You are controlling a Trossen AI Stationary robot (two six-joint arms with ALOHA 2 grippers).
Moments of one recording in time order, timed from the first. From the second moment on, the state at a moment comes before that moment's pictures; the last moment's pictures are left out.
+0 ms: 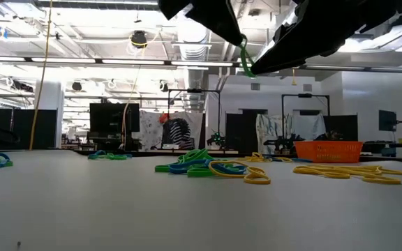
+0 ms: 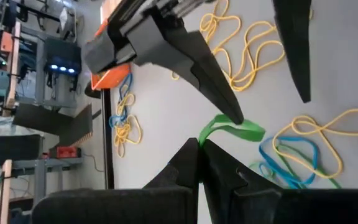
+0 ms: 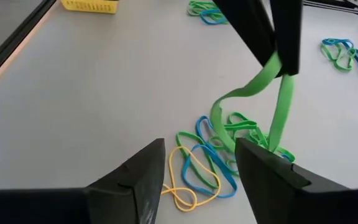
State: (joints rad) left arm -0.38 1.99 1.74 -0.78 -0.77 0.21; right arm 0.41 1.46 0.79 0.08 0.37 0.09
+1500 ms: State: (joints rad) left arm -0.33 1.99 1.74 -0.78 -0.77 0.15; right arm 0.36 1.46 0.79 0.00 0.66 0.05
